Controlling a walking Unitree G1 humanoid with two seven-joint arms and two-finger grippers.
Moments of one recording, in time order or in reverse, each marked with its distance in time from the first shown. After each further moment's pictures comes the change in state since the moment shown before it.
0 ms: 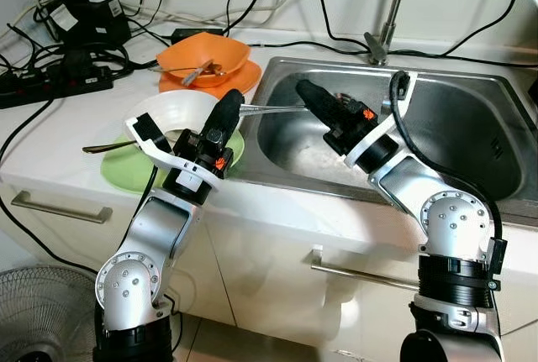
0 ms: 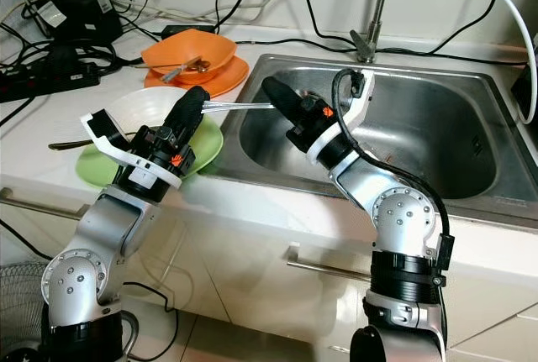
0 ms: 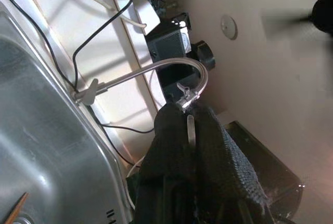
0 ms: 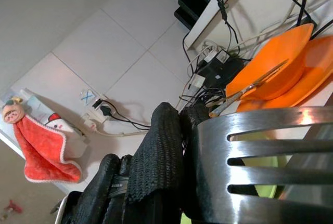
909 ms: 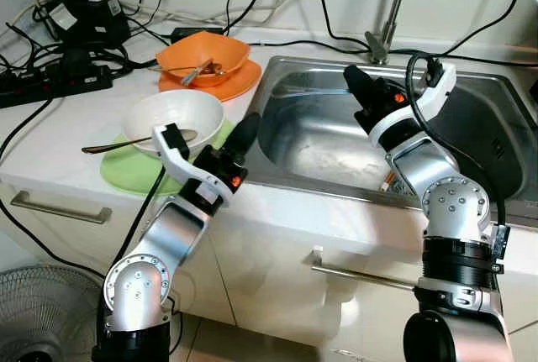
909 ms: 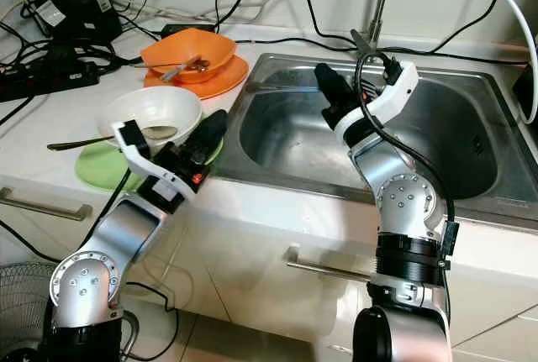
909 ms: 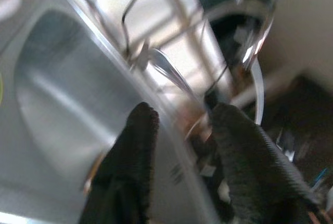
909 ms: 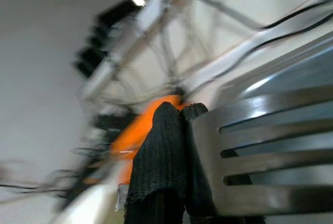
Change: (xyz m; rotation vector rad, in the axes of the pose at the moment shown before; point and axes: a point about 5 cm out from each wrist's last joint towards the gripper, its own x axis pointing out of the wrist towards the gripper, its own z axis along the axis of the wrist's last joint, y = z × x) left arm -0.004 0.020 -0.021 0.240 0.192 0.167; right arm -0.005 -0.040 0.043 -0.232 -0.212 -0.380
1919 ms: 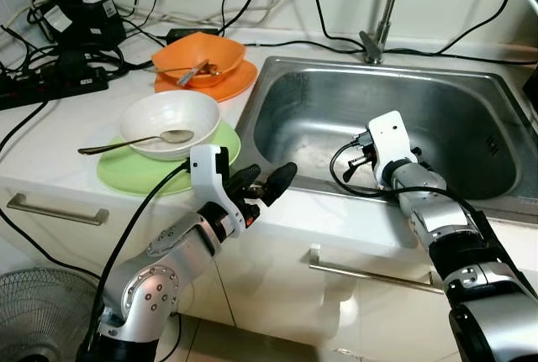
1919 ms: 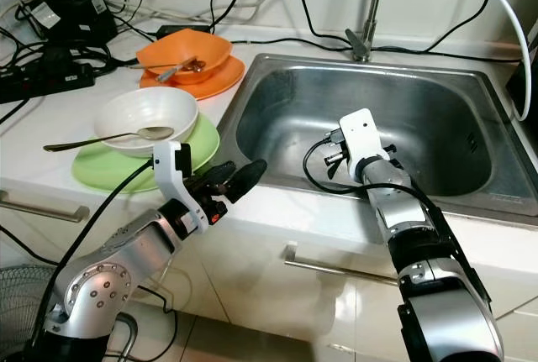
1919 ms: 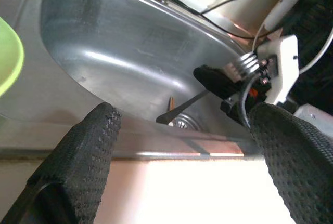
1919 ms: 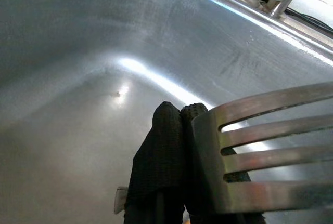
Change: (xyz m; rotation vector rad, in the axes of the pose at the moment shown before) left arm -0.008 0.016 -0.023 0.448 0.216 0.087; right arm -0.004 -0.083 -0.045 -1.068 0.369 -0.212
